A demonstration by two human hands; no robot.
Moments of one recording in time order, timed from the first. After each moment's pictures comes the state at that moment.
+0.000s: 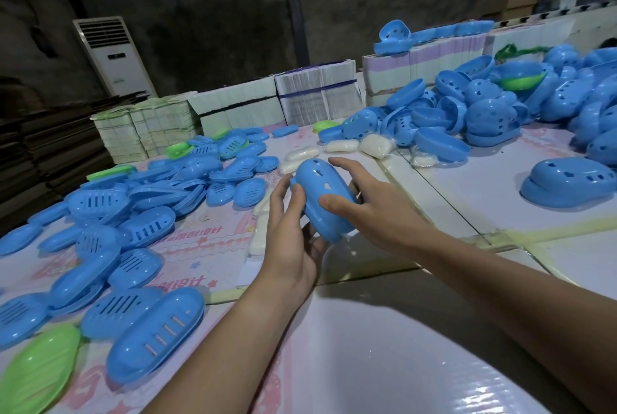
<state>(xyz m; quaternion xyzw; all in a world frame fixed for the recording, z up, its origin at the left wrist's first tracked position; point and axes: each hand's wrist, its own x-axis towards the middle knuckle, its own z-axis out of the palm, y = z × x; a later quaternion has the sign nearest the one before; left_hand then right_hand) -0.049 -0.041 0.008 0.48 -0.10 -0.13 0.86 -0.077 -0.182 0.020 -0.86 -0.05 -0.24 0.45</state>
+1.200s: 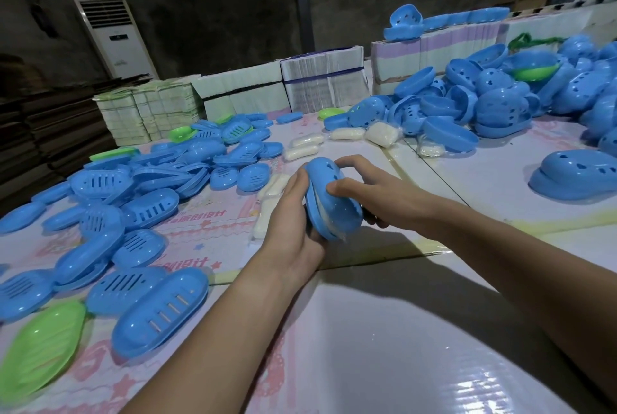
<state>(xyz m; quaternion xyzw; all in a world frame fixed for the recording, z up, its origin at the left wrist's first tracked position) -0.051 -0.039 0.022 0.43 0.01 -0.24 0.87 -0.081 -0.183 0.036 -0.86 -0.01 -0.03 0.50</state>
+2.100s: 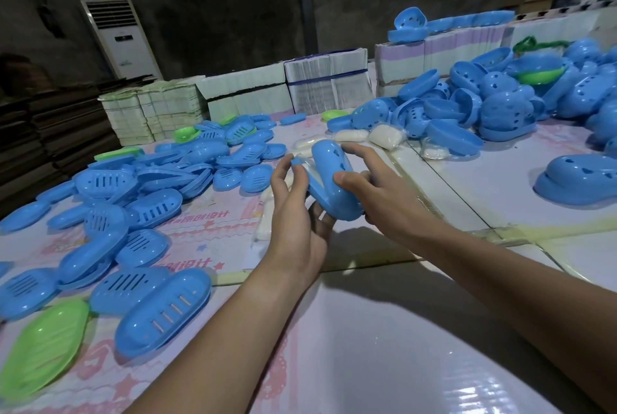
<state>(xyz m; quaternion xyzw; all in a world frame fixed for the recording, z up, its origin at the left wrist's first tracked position) -0.054 -0.043 0.019 0.41 -0.09 -0.11 0.90 -0.073 -0.172 0.019 -0.80 -0.03 -0.19 0.57</state>
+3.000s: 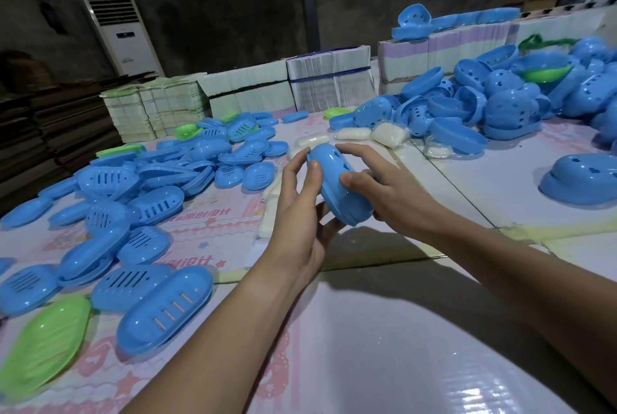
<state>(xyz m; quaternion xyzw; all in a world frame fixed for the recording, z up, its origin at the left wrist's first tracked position) -0.052 -0.038 0.018 0.52 -0.16 -0.12 0.83 -0.073 -0.184 0.022 -0.83 -0.09 -0.17 0.53</state>
